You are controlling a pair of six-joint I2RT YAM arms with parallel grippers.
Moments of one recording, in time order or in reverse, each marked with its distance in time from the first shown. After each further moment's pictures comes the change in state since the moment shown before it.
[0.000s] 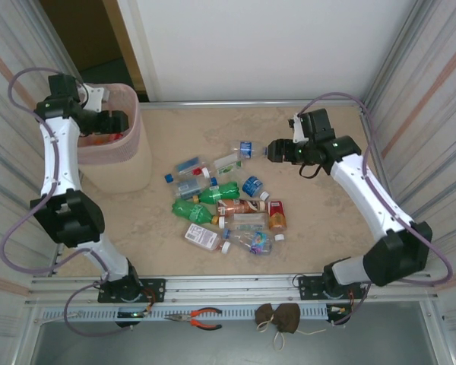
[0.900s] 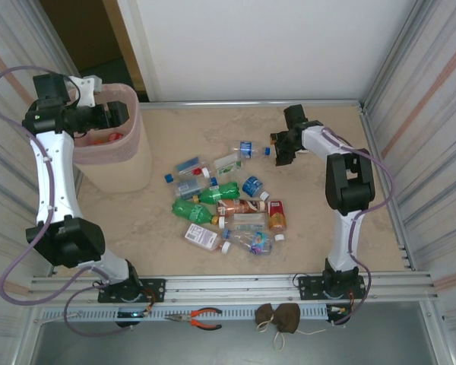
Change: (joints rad) left arm 0.000 -0.174 -0.067 0.095 0.155 -0.130; right arm -0.098 0.677 0.271 0.186 -0.070 1.277
